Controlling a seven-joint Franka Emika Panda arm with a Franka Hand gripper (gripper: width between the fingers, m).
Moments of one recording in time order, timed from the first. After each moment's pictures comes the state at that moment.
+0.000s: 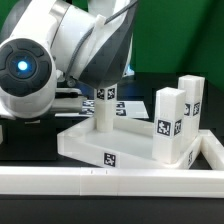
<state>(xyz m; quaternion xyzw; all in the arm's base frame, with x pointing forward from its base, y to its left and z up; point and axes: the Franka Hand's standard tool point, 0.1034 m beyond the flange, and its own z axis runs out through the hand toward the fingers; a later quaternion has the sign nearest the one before) 0.394 -0.181 0.010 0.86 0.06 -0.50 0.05</state>
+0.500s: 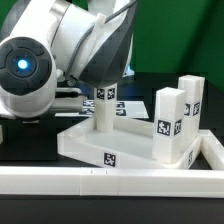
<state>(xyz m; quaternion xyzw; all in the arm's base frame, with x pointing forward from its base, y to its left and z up) 0.397 -0.181 0.012 0.87 0.06 -0.49 0.05</state>
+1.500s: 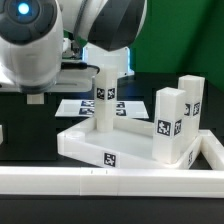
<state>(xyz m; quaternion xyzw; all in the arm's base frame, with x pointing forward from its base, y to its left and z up) 0.452 -0.154 0.081 0.90 0.04 -0.43 0.03</state>
